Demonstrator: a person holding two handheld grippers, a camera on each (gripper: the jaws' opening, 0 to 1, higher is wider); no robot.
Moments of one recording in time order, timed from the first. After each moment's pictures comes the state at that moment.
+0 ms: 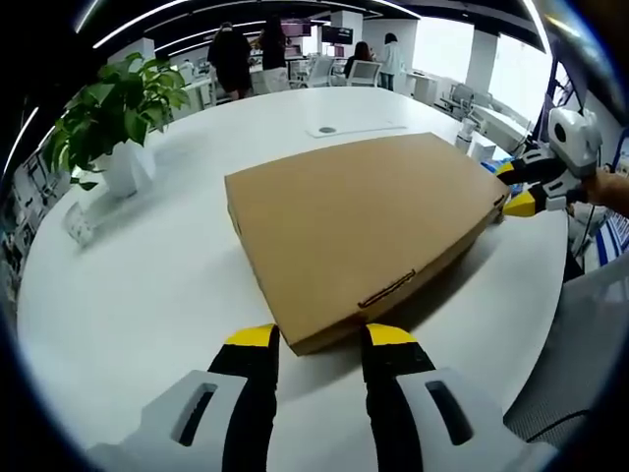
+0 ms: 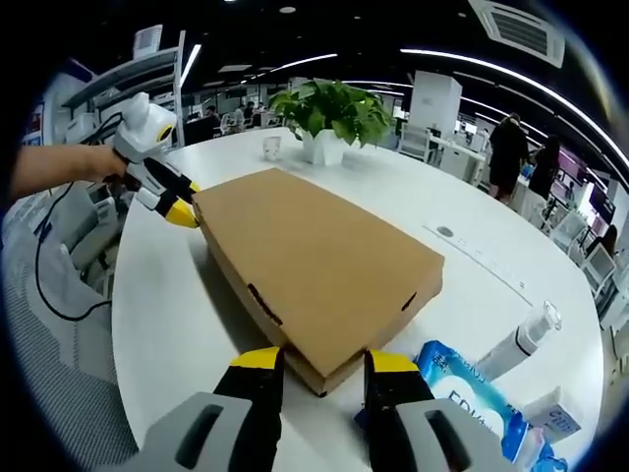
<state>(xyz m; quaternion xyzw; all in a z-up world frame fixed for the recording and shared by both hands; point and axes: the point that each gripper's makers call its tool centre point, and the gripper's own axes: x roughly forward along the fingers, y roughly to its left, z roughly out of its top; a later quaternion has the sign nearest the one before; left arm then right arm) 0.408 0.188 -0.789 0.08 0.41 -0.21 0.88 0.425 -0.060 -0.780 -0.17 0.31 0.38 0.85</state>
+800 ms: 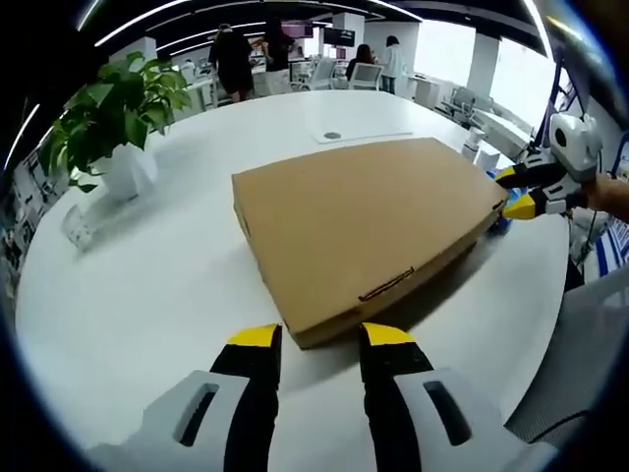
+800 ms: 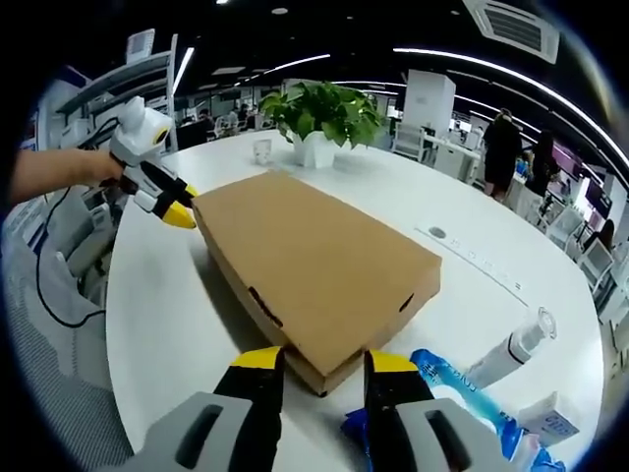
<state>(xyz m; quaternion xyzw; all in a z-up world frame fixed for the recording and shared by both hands) 0.417 0.193 -0.784 0.07 0.40 -0.21 0.89 0.435 -0.064 -0.775 -0.16 0.31 0.37 0.86</state>
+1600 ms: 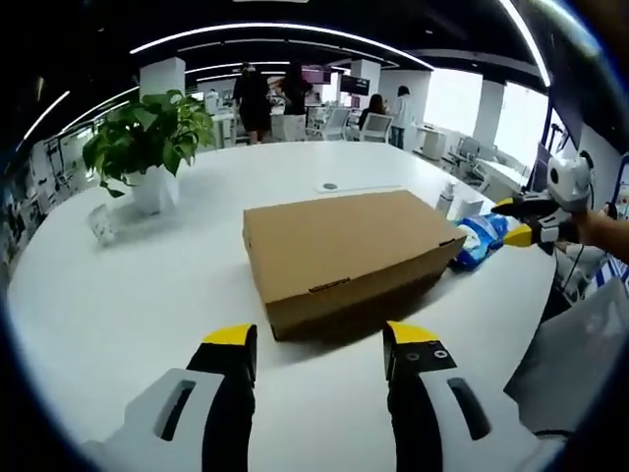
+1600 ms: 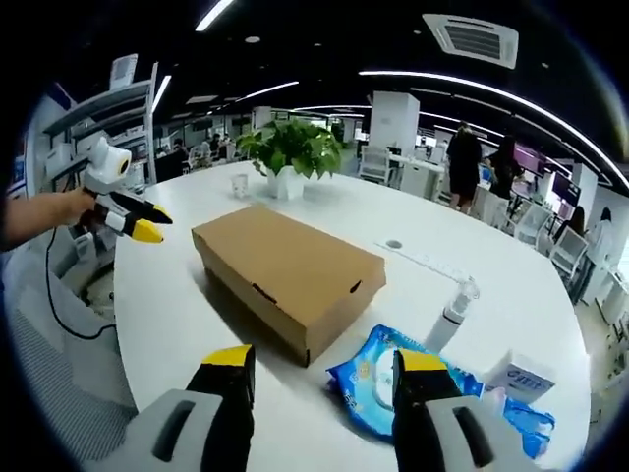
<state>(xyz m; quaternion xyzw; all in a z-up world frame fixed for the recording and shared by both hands) 0.363 0.180 -0.726 0.01 0.30 -0.20 0.93 0.391 -0.127 -0.727 -0.12 0.26 0.31 0.90</state>
